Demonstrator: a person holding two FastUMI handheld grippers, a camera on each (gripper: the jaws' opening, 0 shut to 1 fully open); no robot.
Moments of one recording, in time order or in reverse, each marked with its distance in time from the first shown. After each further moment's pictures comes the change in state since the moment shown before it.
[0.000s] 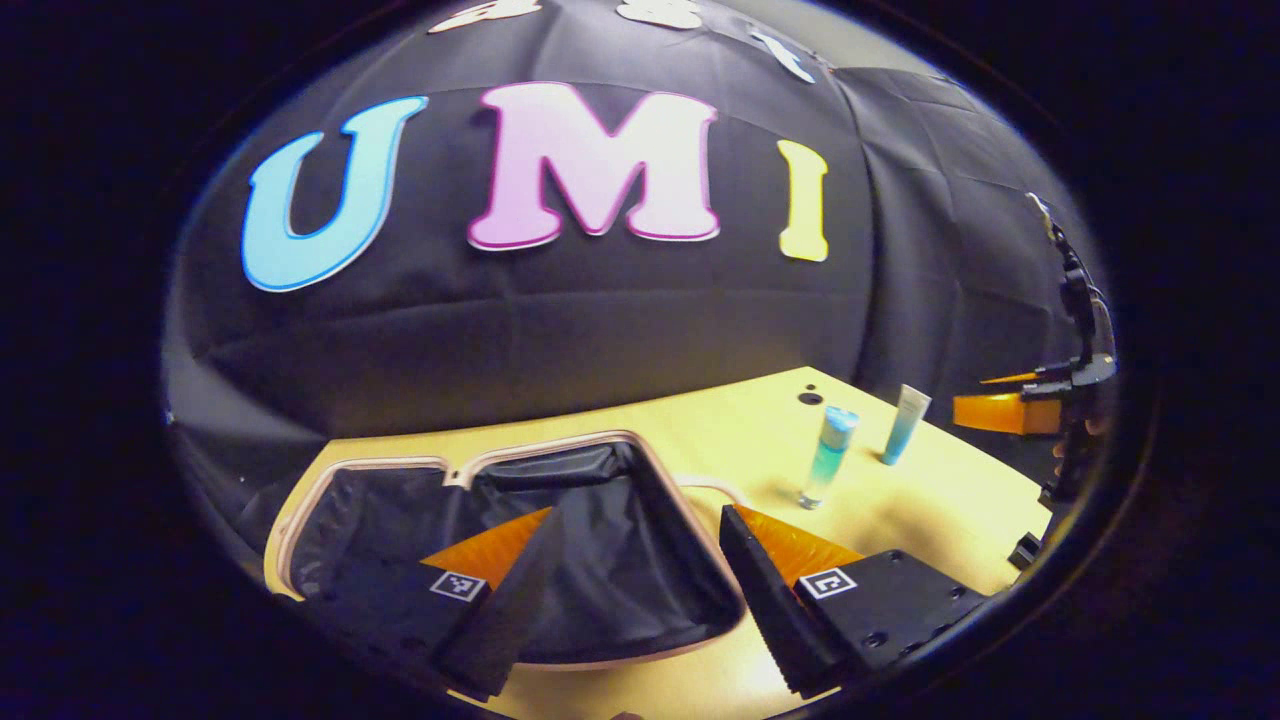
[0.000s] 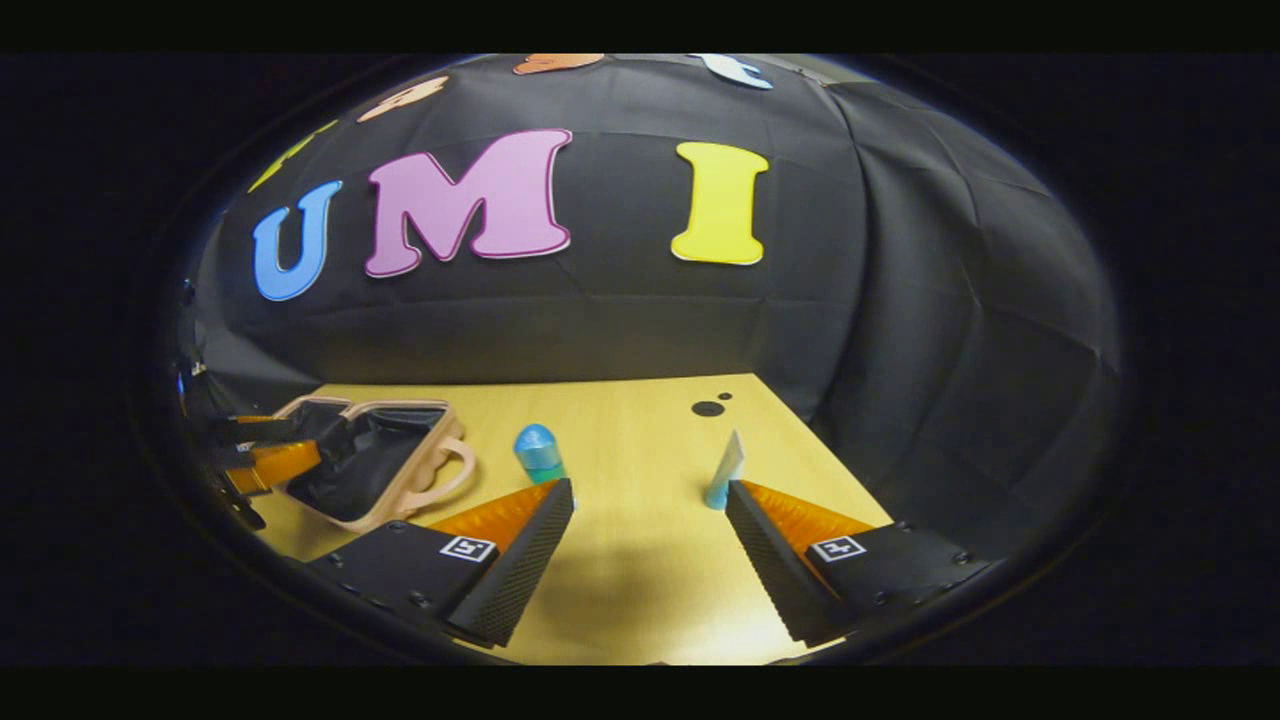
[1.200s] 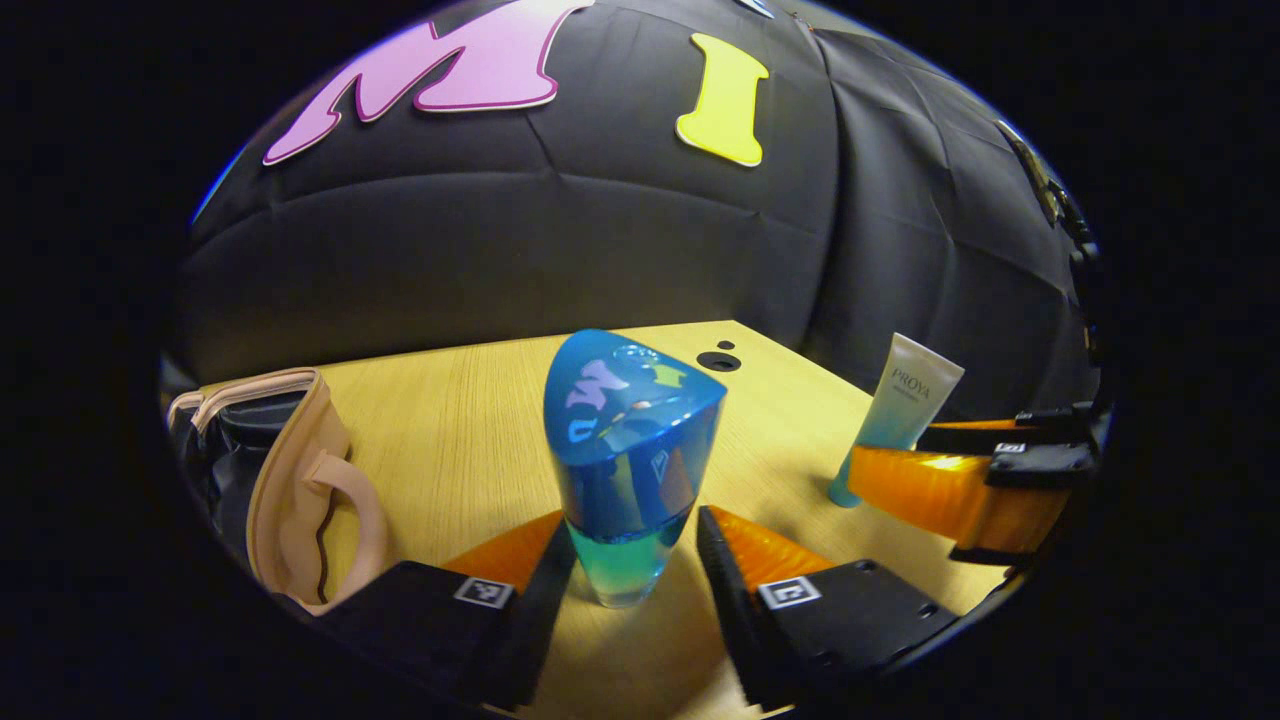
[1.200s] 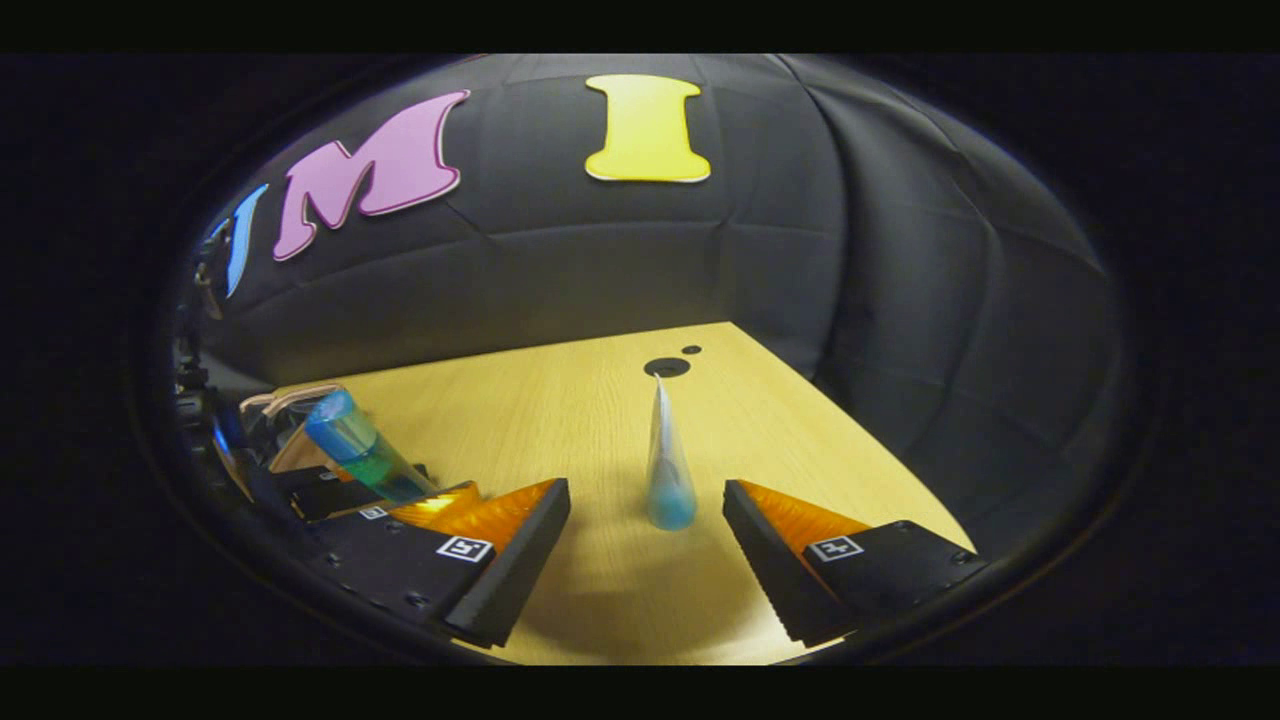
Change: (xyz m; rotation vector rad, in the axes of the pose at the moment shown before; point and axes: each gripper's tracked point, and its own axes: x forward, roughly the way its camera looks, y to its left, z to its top) left arm 0.193 -0.154 -0.051 -0.085 0.096 -0.055; right arm 0.145 -0.053 -0.075 0.113 0.098 -0.018
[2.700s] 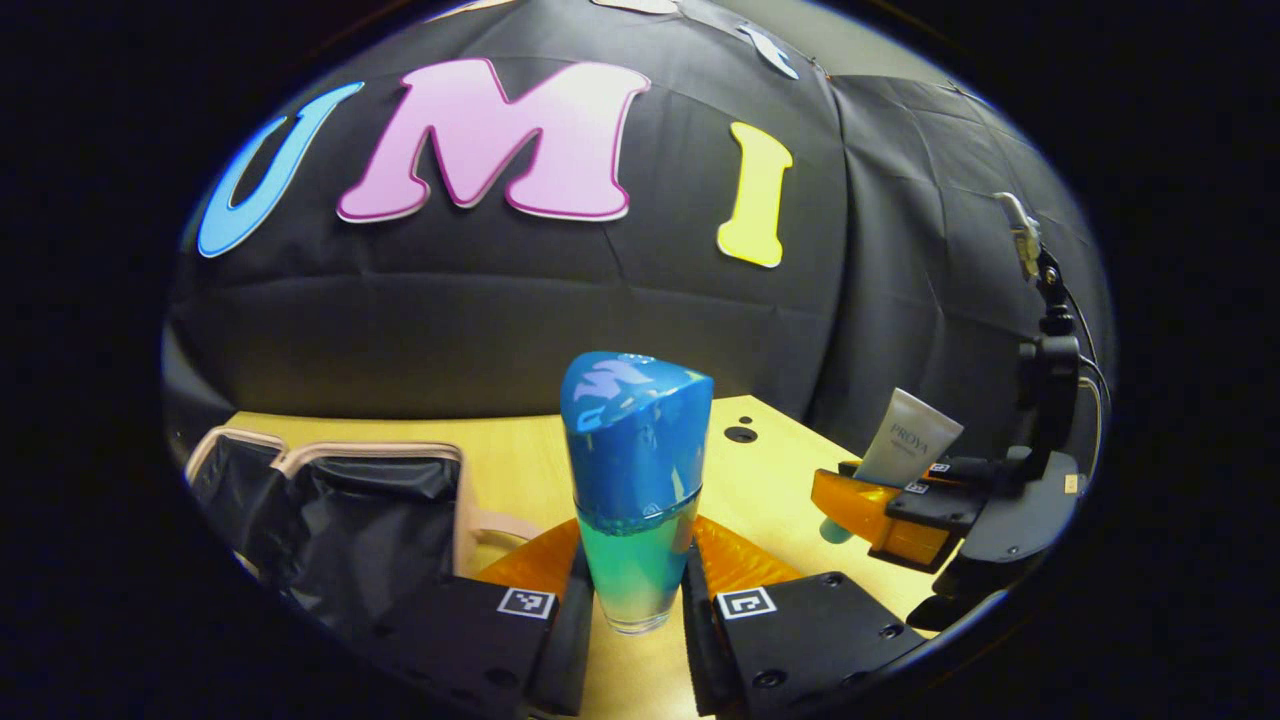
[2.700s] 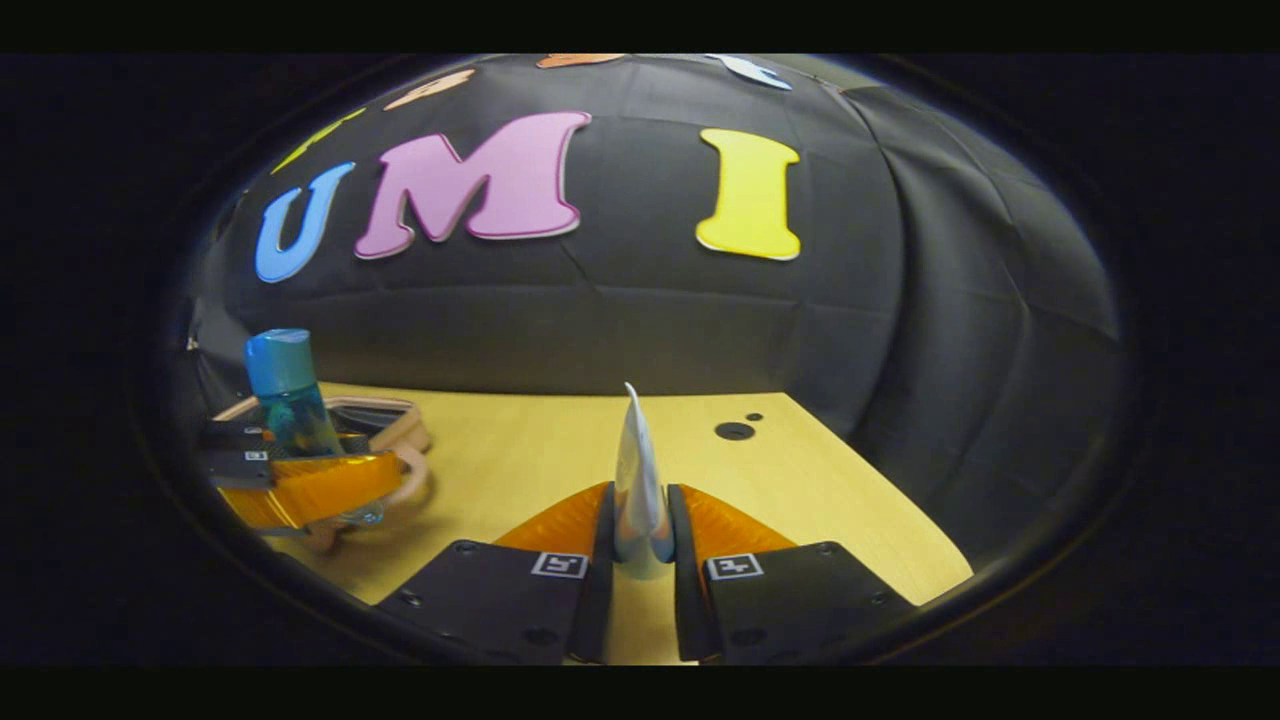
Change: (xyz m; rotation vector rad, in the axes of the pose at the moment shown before) left arm -0.135 0.079 0.062 -0.032 -0.140 0.051; right arm -0.070 0.117 0.050 -0.134 -0.227 0.133
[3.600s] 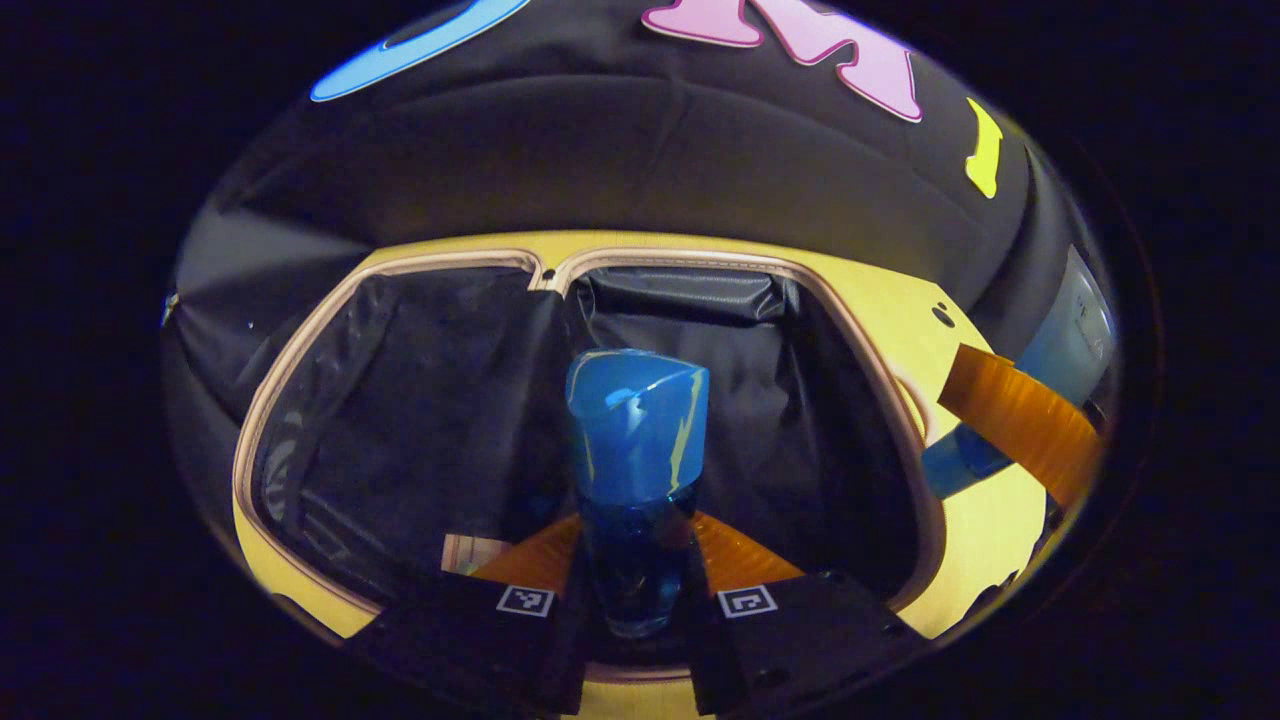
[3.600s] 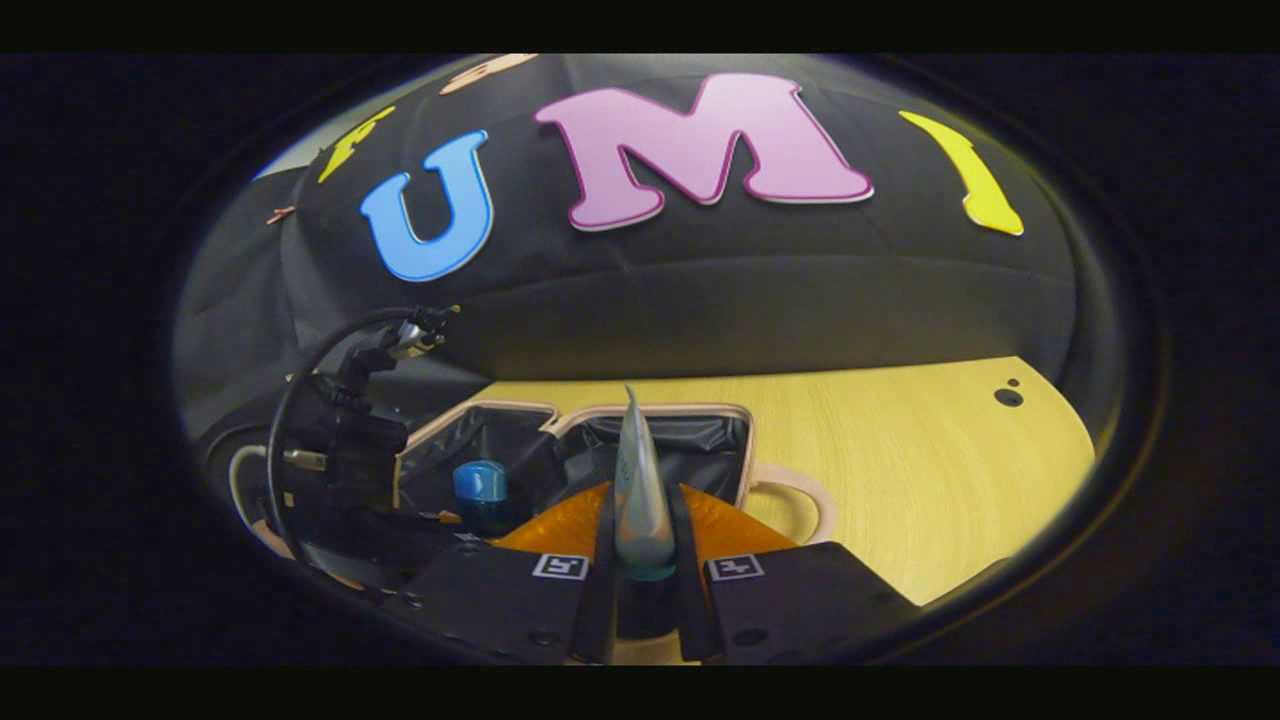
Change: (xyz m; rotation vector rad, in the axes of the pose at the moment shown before) left arm -0.068 0.235 -0.126 -0.213 0.587 0.256; right arm 0.013 0.281 -0.011 0.098 0.230 0.379
